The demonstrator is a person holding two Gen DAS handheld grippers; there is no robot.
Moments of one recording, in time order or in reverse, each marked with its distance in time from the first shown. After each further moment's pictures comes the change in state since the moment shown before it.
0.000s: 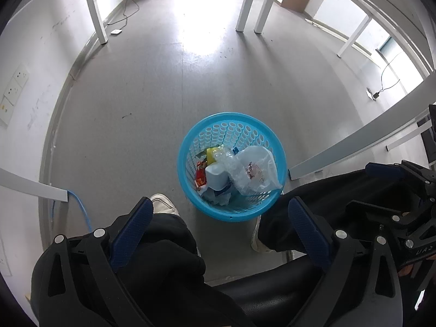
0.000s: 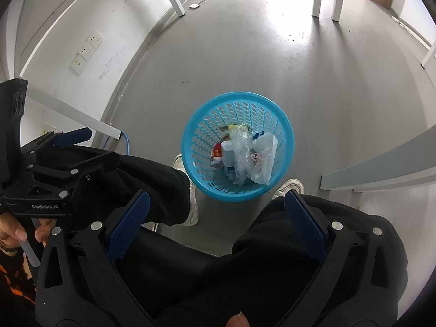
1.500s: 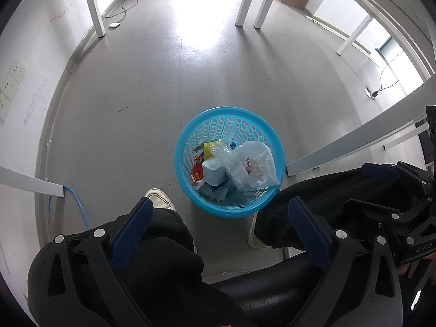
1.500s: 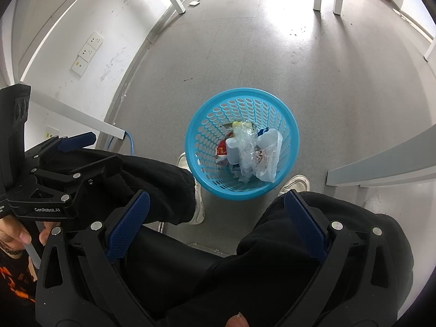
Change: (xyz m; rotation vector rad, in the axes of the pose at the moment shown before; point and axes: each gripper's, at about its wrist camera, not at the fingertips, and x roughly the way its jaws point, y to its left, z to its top) left arm 0.009 -0.002 -0.002 -0.019 0.031 -0.020; right arm 0.007 -0.003 -0.001 0.021 0.016 0.029
